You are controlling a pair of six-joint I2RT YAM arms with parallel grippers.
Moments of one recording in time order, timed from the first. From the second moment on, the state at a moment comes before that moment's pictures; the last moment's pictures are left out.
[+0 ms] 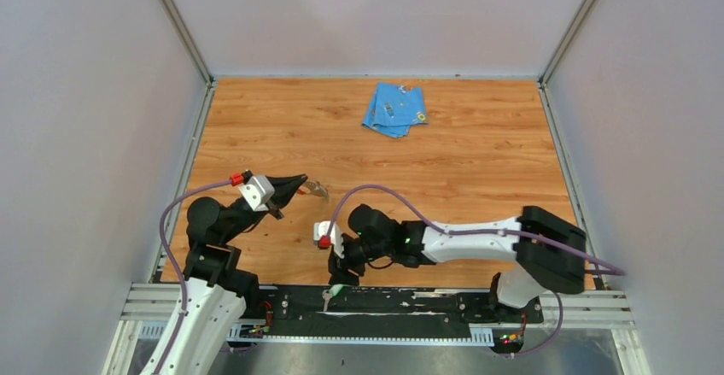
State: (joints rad) left arm -0.21 0.39 0.39 0.20 0.66 0.12; right arm 1.27 1.57 0.82 0.15 -0.45 -0.12
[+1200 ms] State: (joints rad) left arm -0.30 0.61 0.59 0.17 1.29 -0.11; right arm 1.15 1.15 0.94 0.06 -0.30 -0.11
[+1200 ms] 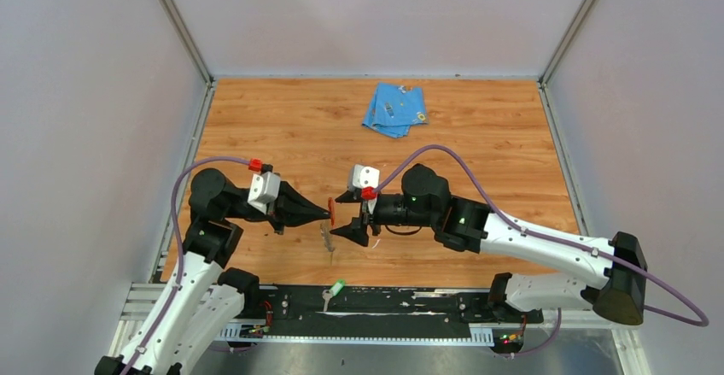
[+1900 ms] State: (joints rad) left arm -0.32 0.56 0.59 0.17 0.92 -0.11; right arm 1.10 1.14 0.97 -0.04 -0.22 -0.05
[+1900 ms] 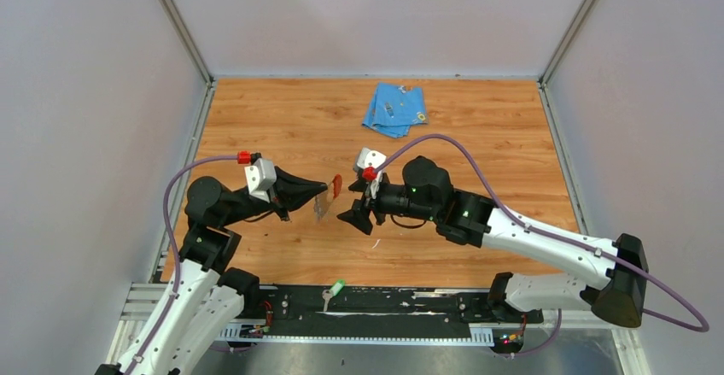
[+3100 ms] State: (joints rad) left arm -0.35 0.51 0.55 0.18 0.77 -0.19; right arm 1.25 1.26 0.89 0.23 0.26 -0.10
